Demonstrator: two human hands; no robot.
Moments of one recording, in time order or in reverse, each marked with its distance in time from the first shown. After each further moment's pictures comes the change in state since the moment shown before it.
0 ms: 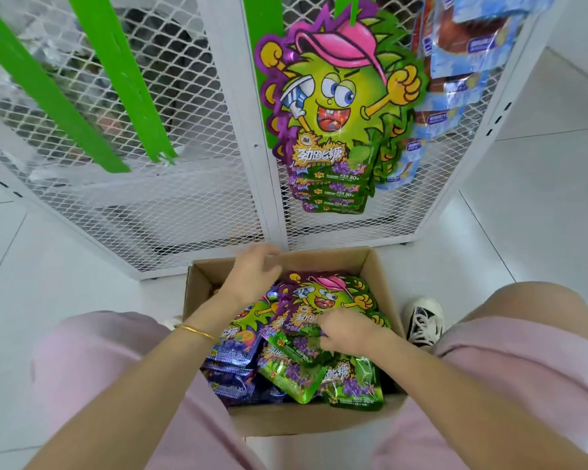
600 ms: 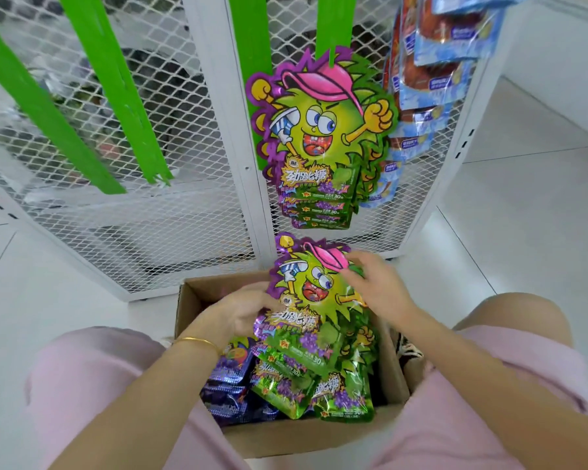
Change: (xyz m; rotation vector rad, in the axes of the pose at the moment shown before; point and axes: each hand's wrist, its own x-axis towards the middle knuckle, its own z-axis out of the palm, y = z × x) left_hand -0.009 0.007 0.007 -0.965 -0.580 -0.535; right_hand -0.063 0.026 -0.078 0.570 0.772 0.216
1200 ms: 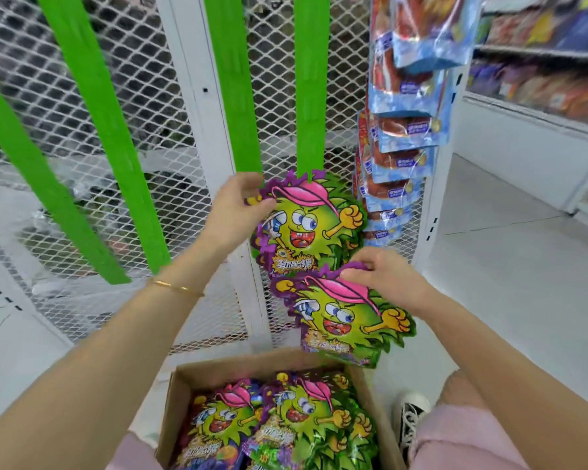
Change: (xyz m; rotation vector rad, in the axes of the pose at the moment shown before) left_hand -0.094 0.221 0.050 0.594 0.657 1.093; right_hand 0.048 -0.077 -0.128 0.116 0.007 -0.120
